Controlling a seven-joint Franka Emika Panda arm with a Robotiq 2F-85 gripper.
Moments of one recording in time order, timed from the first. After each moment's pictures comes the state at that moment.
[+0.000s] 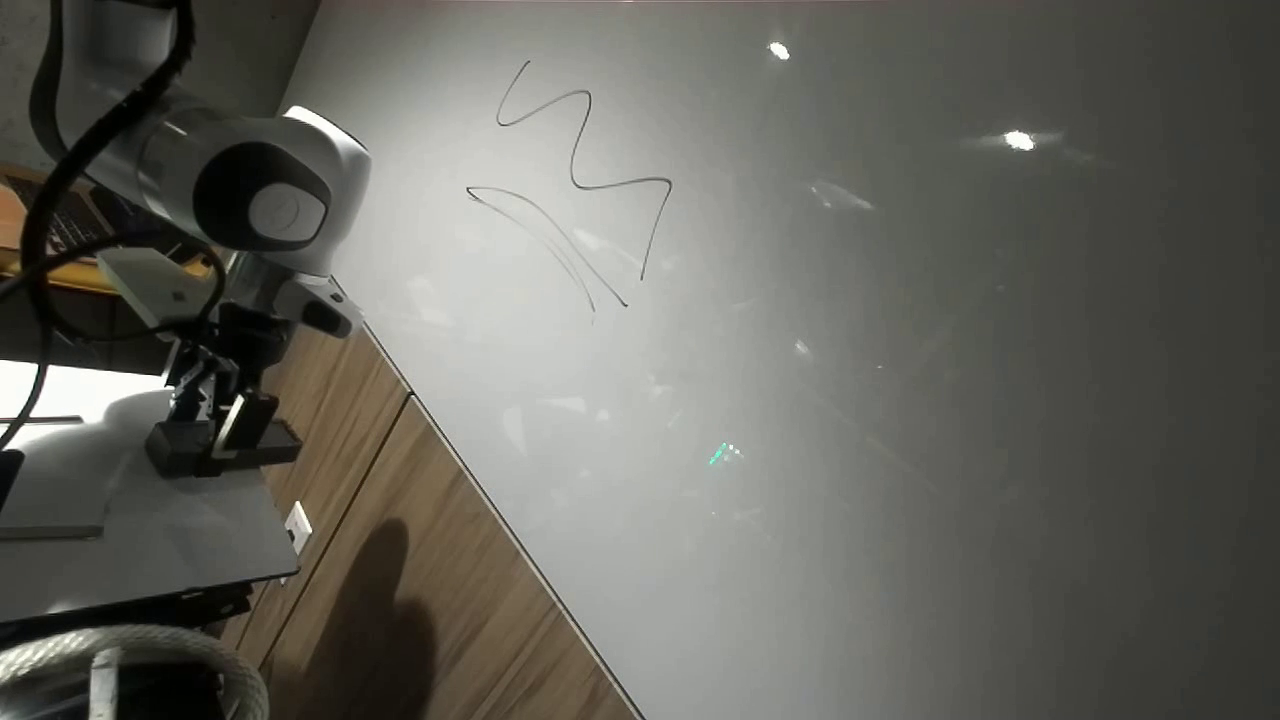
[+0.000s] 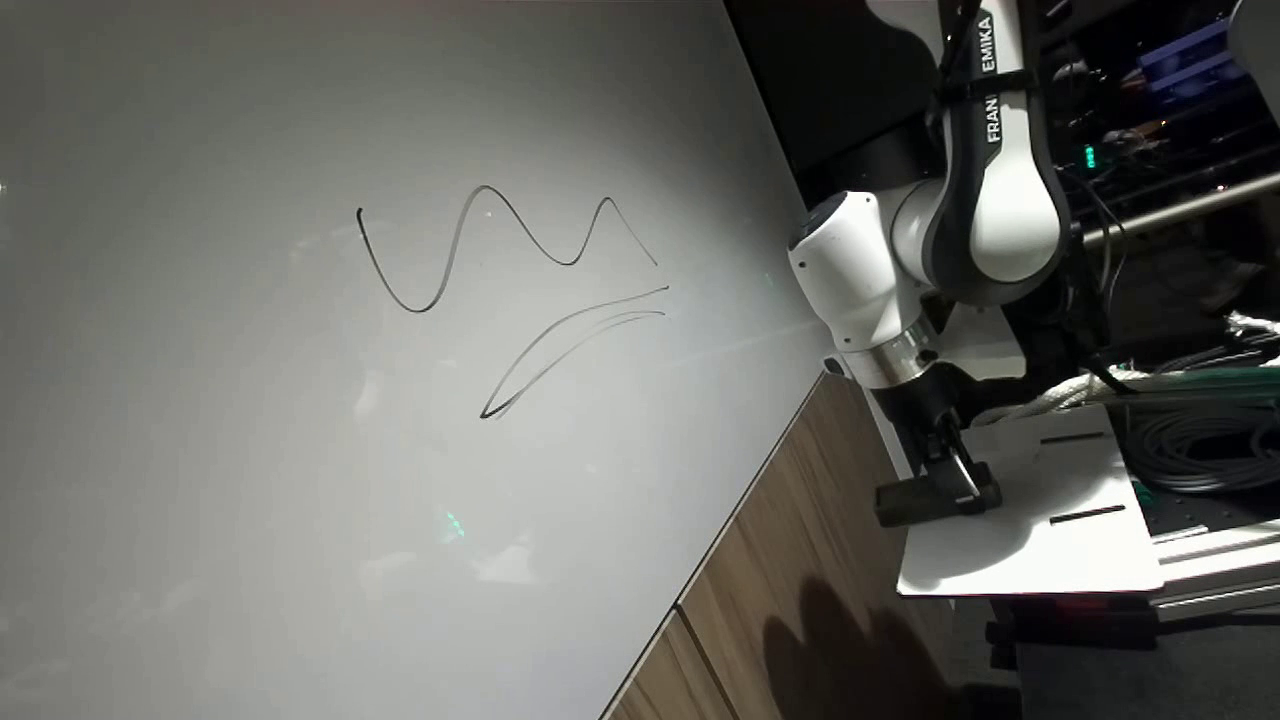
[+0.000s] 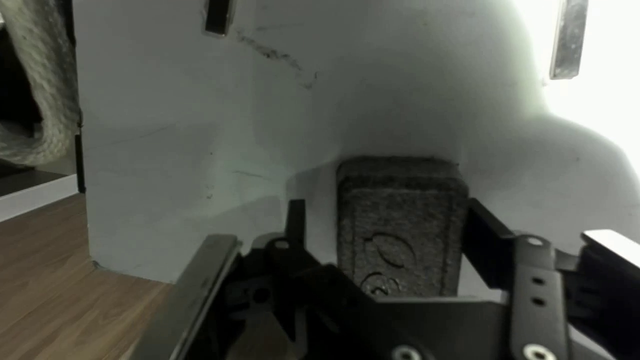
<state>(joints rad) 0.10 0.09 0.03 -2.76 -0.39 2.73 0.37</state>
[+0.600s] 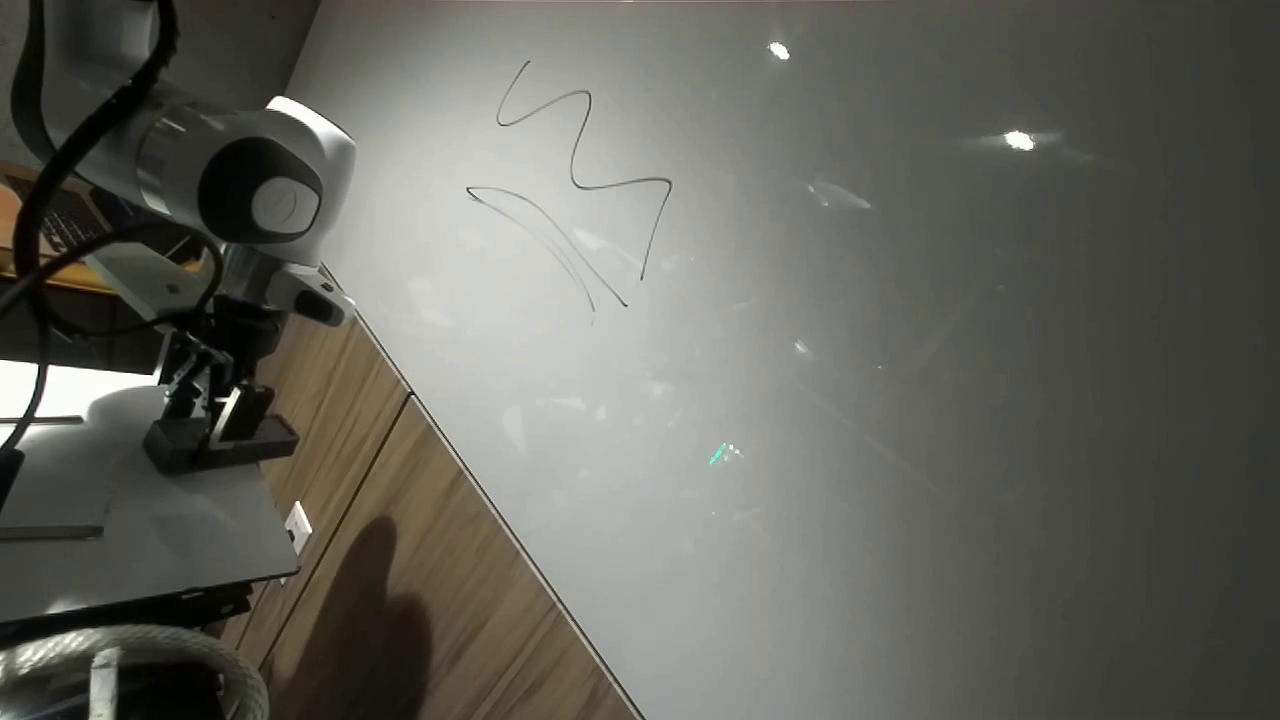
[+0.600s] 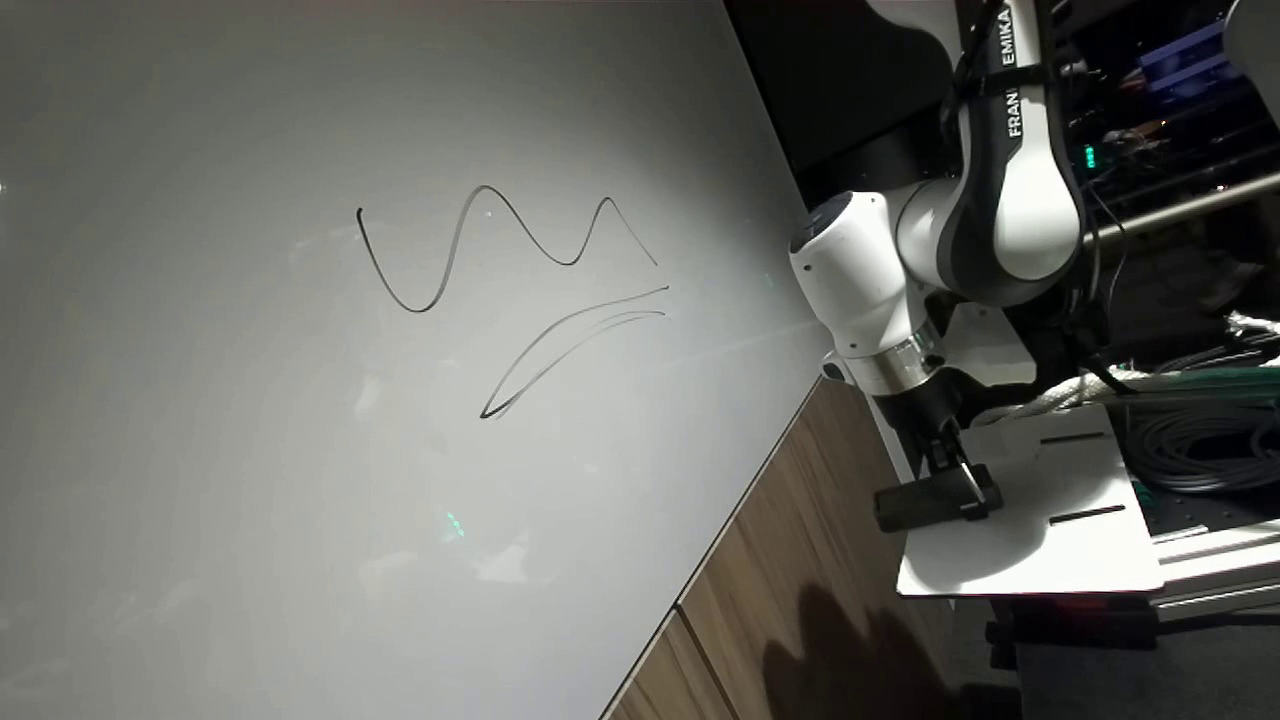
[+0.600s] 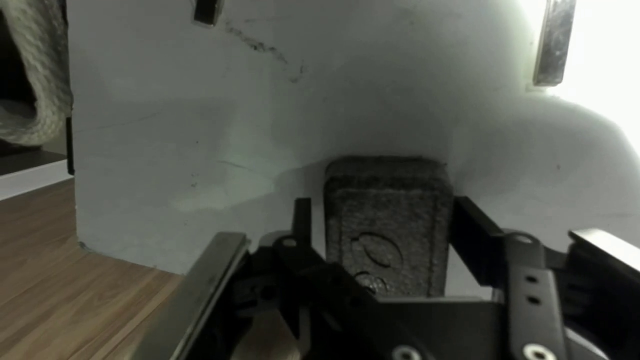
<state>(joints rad) 0.13 0.09 0.03 -2.76 -0.47 2.73 0.43</state>
